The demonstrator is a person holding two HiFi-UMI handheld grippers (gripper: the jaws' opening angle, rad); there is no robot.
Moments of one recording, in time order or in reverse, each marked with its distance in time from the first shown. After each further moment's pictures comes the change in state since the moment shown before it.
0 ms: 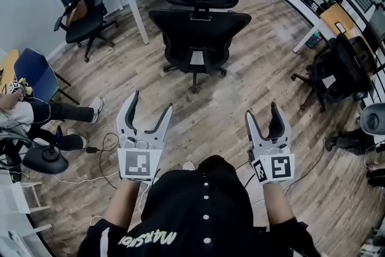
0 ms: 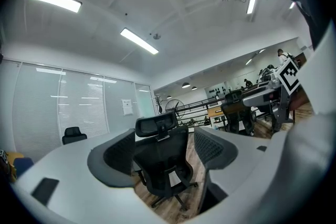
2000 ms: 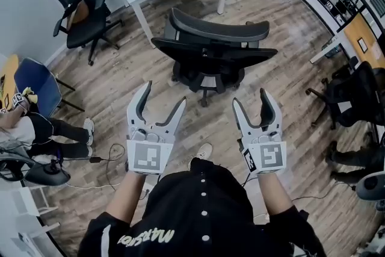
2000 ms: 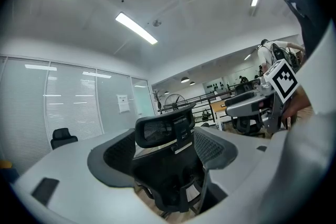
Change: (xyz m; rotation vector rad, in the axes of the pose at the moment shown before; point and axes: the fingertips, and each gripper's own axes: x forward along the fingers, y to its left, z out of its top) left arm 0.222 0.079 -0.018 0.051 0.052 -0.044; right arm 0.268 -0.024 -0.010 0.010 0.035 0.116
